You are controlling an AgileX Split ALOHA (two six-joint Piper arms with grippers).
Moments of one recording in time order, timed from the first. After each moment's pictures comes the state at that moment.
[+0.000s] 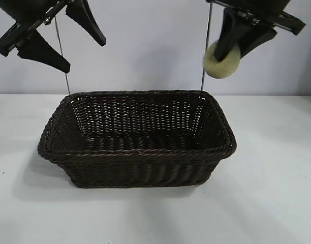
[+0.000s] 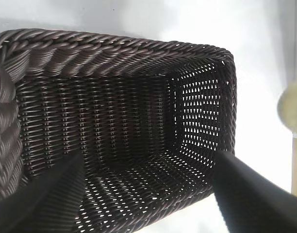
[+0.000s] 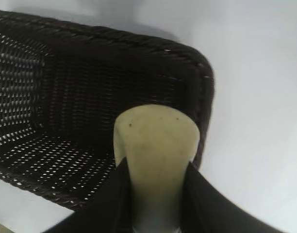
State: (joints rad) left arm -0.26 1.73 -1.38 -0.67 0.88 0.06; right arm 0.41 1.87 -1.60 0.30 1.03 -0.08
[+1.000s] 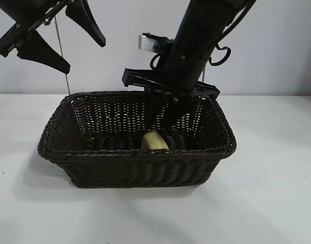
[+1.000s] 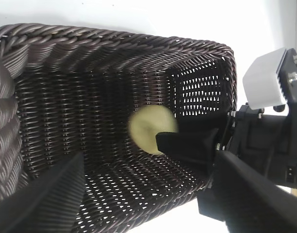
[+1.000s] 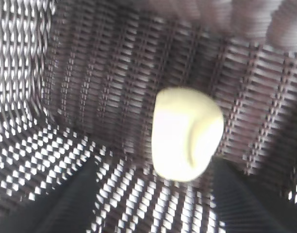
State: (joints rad) left arm -0.26 1.73 -1.38 -0.67 0.89 0.06; right arm 0.48 2.05 -1.60 0.30 0.95 -0.02
